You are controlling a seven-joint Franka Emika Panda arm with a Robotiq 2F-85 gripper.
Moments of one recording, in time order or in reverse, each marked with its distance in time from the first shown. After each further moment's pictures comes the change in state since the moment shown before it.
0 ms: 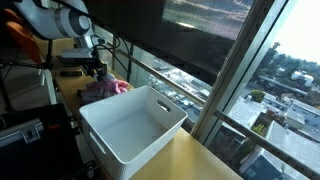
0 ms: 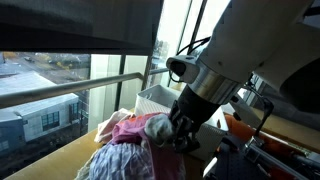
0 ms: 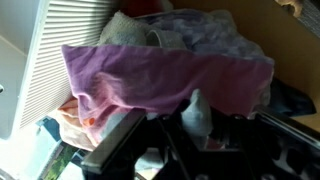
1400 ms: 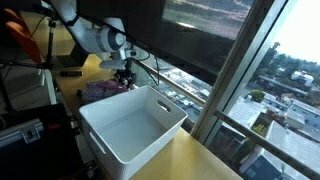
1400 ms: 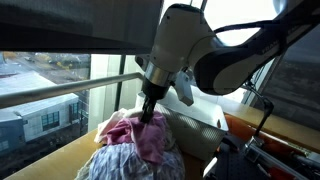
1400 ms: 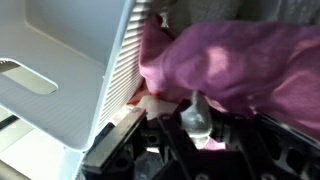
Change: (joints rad) arm -0.039 0.291 -0.154 0.345 0.011 -0.001 -0.055
